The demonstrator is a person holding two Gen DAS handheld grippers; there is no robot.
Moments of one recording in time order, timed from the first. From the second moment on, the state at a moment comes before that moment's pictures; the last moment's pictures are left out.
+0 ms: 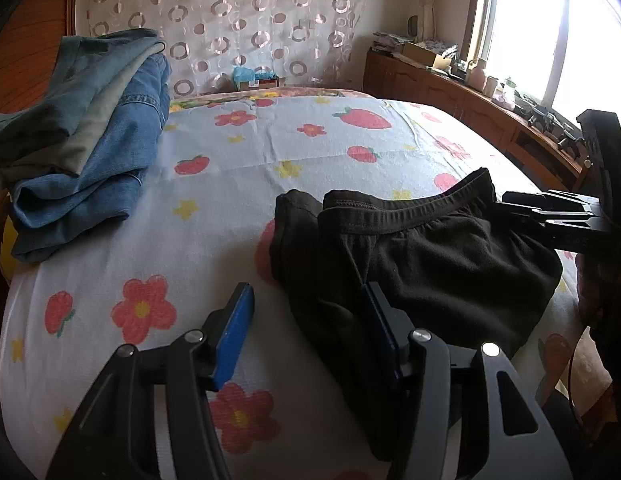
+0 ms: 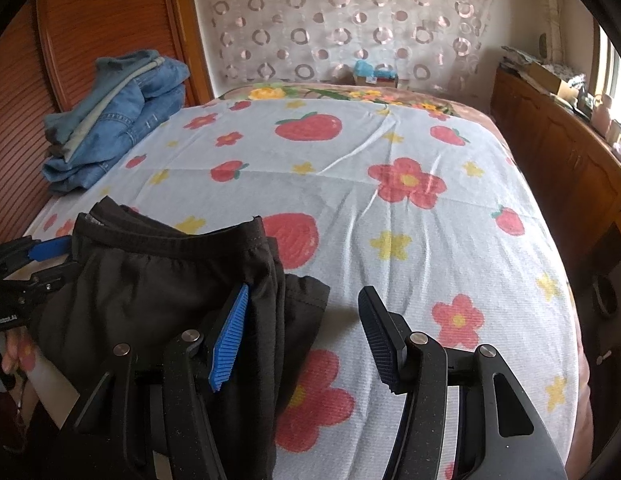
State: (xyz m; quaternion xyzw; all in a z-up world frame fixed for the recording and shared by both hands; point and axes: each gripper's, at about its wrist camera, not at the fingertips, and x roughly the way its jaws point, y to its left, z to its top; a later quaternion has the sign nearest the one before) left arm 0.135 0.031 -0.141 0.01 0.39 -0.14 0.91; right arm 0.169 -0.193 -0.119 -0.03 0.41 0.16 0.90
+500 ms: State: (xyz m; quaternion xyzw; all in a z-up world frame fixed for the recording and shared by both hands) left arm 0.135 0.031 -0.142 0.01 0.39 -0.14 0.91; right arm 0.165 -0.184 -0.117 -0.04 0.43 0.19 0.88
